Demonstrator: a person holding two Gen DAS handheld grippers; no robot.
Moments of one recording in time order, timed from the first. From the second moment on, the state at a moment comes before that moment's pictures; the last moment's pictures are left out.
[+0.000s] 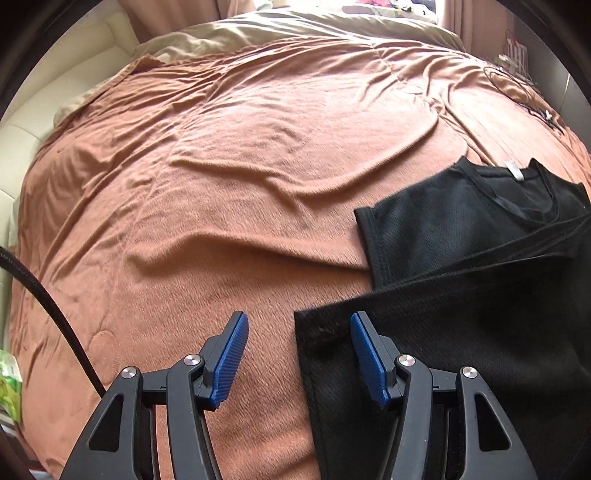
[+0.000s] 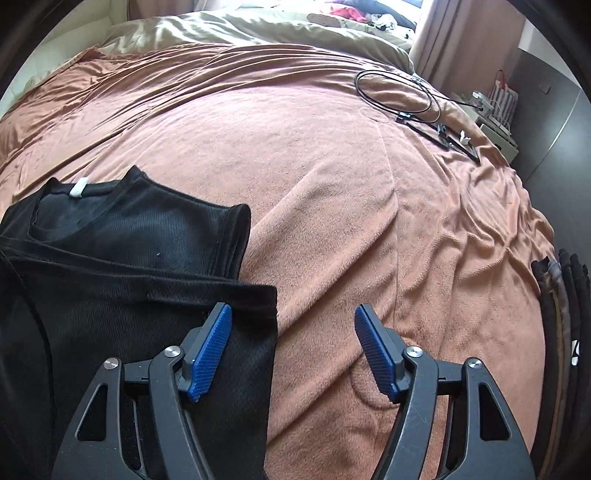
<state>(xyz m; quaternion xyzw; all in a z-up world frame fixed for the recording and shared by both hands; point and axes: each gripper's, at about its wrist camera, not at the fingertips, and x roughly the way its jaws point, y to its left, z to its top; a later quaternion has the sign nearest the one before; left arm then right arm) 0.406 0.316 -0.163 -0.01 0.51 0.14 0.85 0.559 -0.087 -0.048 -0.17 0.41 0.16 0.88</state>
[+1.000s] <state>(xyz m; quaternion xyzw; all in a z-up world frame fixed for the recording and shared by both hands) 0.394 0.326 -0.139 -0.08 0.45 0.10 0.88 0.551 -0.093 -0.035 -0.15 0.39 0.20 0.89</state>
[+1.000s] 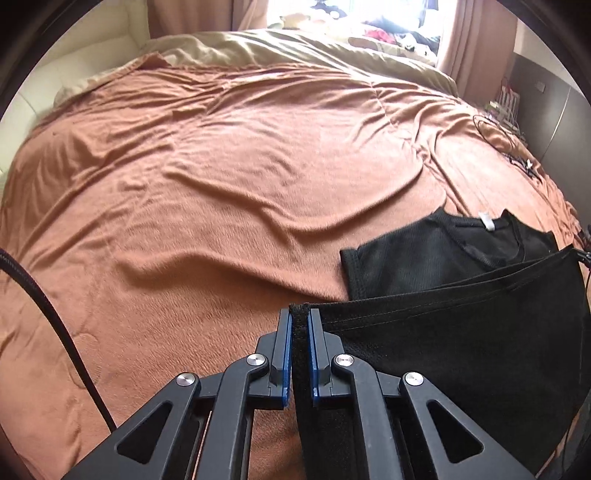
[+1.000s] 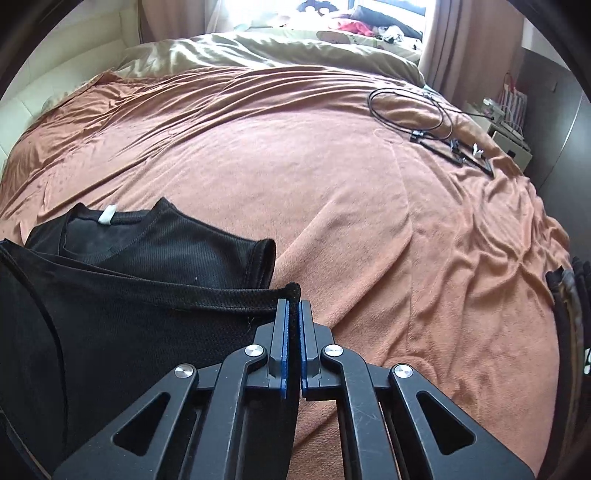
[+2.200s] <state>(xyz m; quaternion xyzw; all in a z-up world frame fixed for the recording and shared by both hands) 0.496 0.348 -0.164 -0.02 0.47 0.13 0.87 0.635 -0.047 -0.056 -0.15 0.41 0.17 0.89</state>
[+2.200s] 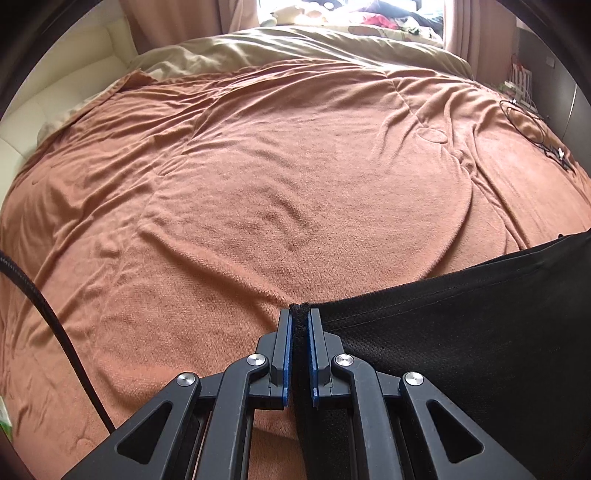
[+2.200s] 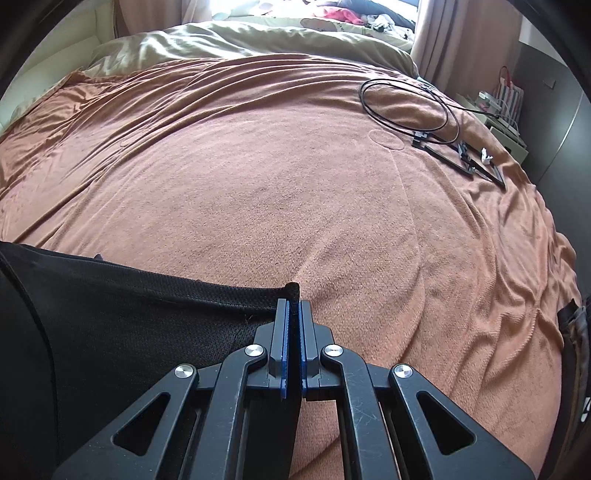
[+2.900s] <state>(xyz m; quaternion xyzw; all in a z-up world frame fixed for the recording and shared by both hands) 0.400 0.326 -0.132 -0.09 0.47 0.13 0.87 0.547 -0.128 -0.024 -0.07 0.42 0.21 0.88</state>
